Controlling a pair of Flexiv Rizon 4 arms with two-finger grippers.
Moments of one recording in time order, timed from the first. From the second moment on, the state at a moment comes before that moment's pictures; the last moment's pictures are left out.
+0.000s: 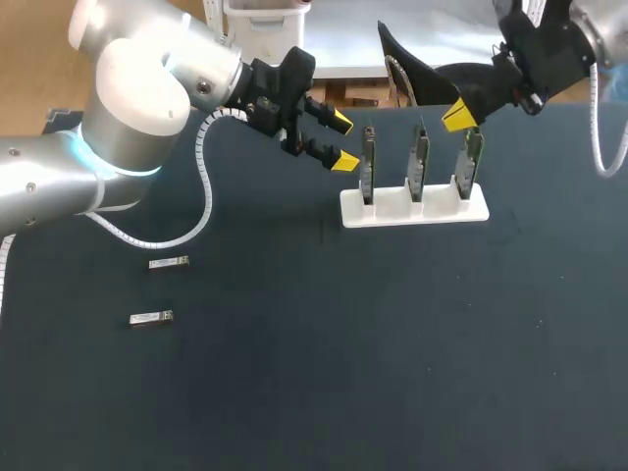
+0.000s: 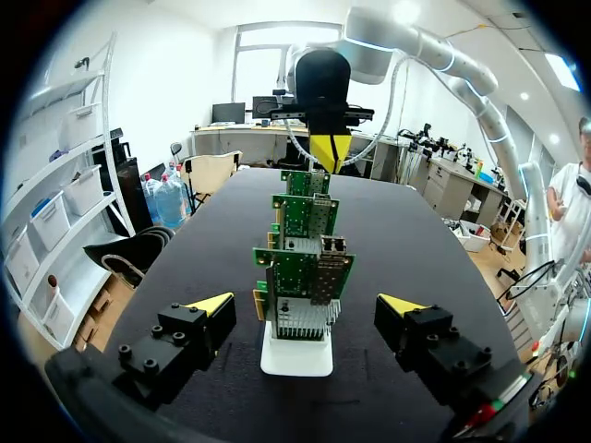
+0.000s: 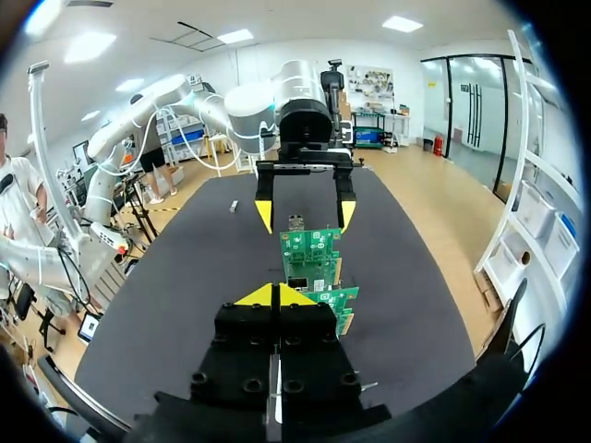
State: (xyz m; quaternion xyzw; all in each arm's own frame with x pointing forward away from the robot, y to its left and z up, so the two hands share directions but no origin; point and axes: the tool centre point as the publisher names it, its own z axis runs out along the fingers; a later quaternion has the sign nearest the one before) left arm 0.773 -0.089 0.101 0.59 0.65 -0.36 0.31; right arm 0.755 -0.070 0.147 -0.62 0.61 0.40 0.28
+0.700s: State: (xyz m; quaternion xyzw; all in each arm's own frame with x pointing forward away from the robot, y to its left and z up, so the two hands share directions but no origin) left arm 0.773 -0.089 0.101 0.59 0.65 -0.36 0.31; right arm 0.755 -0.066 0.147 -0.63 0.61 0.39 0.28
